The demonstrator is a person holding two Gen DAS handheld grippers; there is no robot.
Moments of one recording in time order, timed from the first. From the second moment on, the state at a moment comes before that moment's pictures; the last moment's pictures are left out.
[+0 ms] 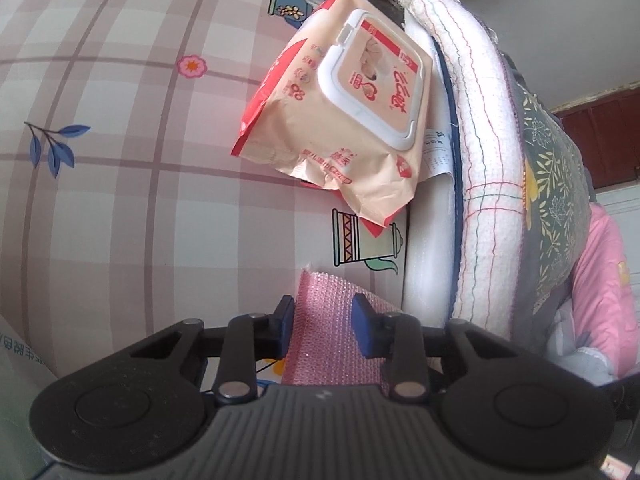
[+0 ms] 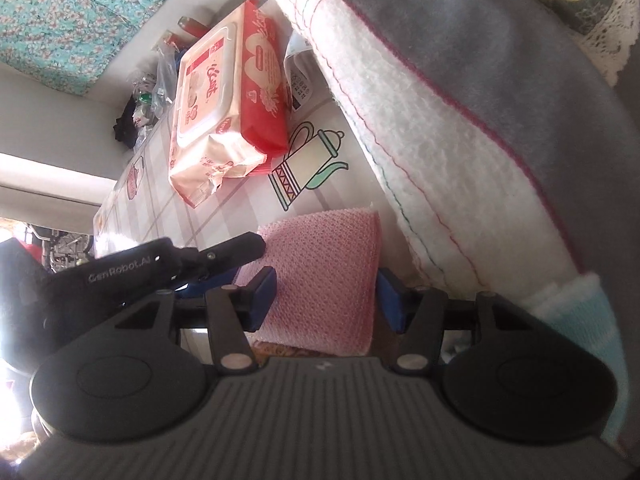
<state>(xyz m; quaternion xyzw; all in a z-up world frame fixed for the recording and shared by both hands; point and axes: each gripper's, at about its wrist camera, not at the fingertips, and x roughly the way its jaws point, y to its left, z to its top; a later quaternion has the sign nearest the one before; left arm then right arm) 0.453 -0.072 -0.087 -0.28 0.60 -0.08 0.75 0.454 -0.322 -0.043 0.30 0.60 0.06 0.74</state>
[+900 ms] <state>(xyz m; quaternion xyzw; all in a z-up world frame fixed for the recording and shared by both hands) 0.348 0.020 0.056 -0.28 0.48 -0.10 0.83 0.401 -0.241 0.082 0.26 0.48 0.18 0.82</state>
